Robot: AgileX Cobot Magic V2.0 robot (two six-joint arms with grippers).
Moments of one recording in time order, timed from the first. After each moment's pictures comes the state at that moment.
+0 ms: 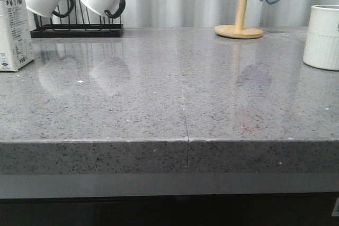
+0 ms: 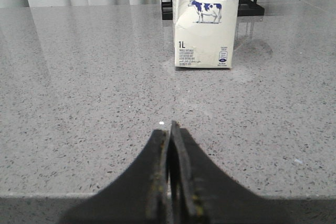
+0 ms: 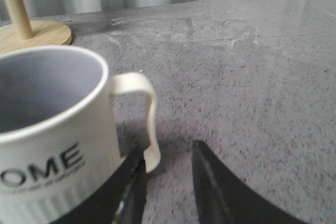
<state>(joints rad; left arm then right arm) 0.01 -0.01 0.00 -0.09 0.20 0.07 -0.12 1.49 -0.53 0.13 -0.72 -0.02</state>
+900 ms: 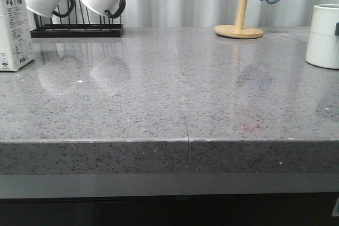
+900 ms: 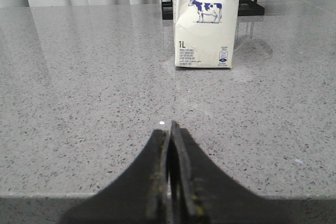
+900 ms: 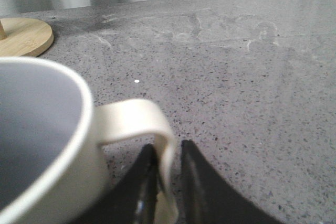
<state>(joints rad) 0.01 -0.01 0.00 -0.09 0.20 0.07 -0.12 1.72 -0.74 0.13 -0.72 -0.02</state>
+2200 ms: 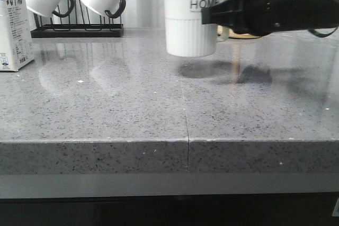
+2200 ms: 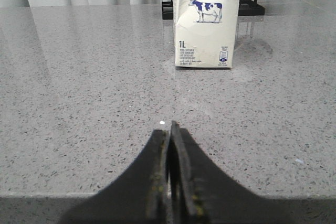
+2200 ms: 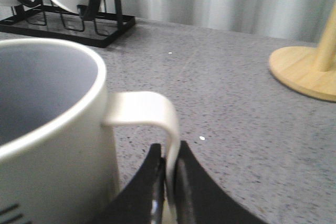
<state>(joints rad) 0.01 -0.01 0.00 -0.09 0.20 0.07 0.40 1.68 -0.81 0.02 -0.67 0.01</state>
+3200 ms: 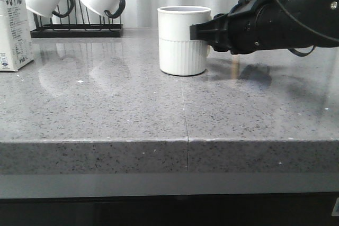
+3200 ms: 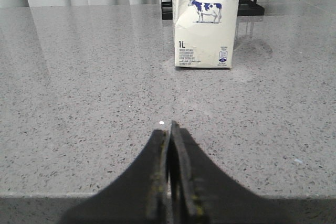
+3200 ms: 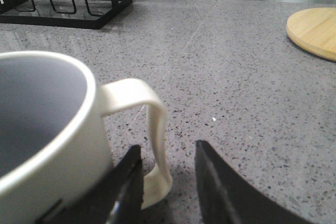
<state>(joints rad) 0.01 -0.01 0.00 -0.09 0.20 0.07 0.40 1.80 -0.87 0.03 -0.68 0.07</state>
